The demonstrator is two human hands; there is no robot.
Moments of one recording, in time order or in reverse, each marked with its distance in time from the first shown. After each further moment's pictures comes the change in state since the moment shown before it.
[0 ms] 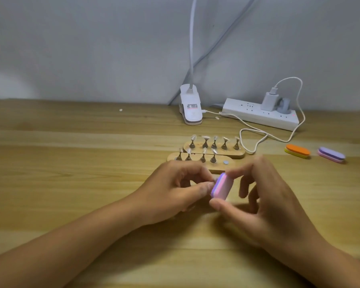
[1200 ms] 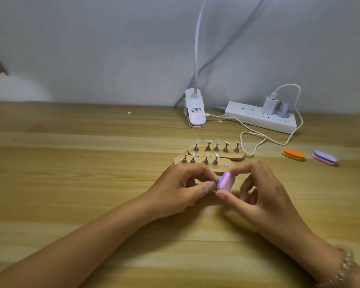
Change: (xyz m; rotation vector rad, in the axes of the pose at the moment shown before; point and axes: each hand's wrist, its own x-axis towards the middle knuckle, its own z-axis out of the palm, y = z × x) left_hand 0.002 -0.001 0.000 0.082 0.037 -0.005; right_hand 0.001 -0.001 -0.005 0.098 0.001 0.114
